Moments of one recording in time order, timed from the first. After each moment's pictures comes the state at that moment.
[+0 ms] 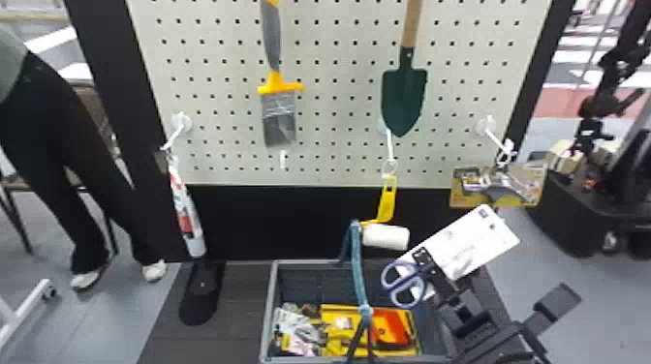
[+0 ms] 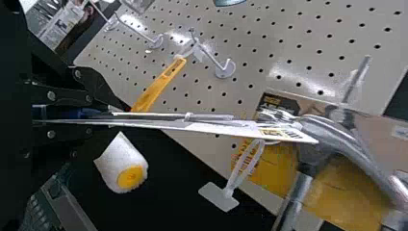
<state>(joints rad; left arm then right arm) 0.67 0.14 -0.21 -1.04 -0.02 -1.14 0.56 0.15 -0.02 -0.01 -1.67 -0.97 0.24 0.50</state>
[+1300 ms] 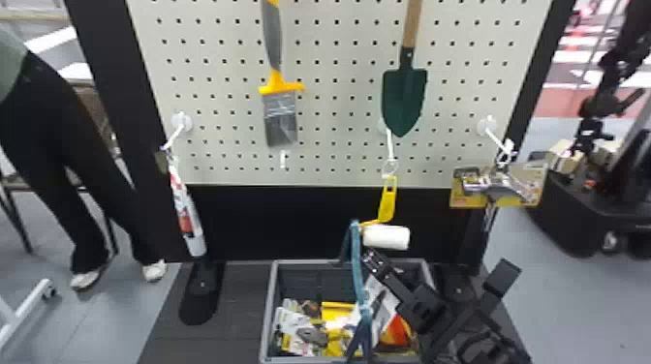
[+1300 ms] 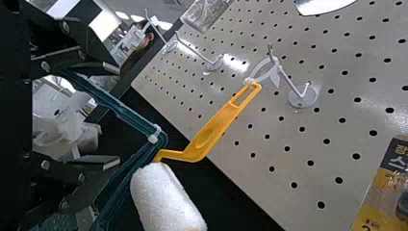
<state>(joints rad) 0.66 0.15 -0.22 -1.03 -0.02 -1.15 0.56 0.06 -0.05 0.08 -1.62 -0.87 0.35 0.56</state>
